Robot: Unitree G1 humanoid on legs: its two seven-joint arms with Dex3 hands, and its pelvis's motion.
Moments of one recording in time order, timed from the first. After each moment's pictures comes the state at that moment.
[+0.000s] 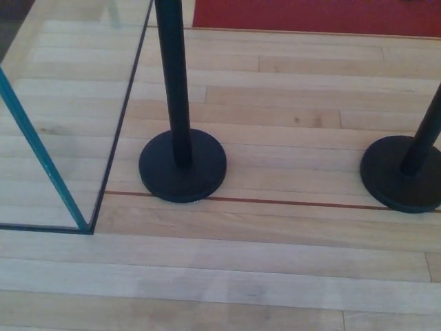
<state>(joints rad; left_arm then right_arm) 0.00 0.29 0.06 1.22 0.15 -0.20 0.12 0.05 -0.39 -0.04 1.22 -0.22 -0.22 -0.18</state>
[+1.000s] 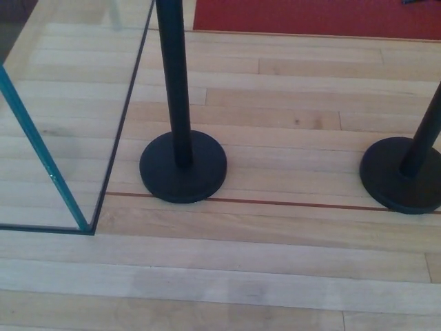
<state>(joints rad) -0.08 0.30 0.14 1.28 0.11 -0.26 0.14 0.03 -0.39 -0.05 1.31 -0.23 -0.35 -0.29</state>
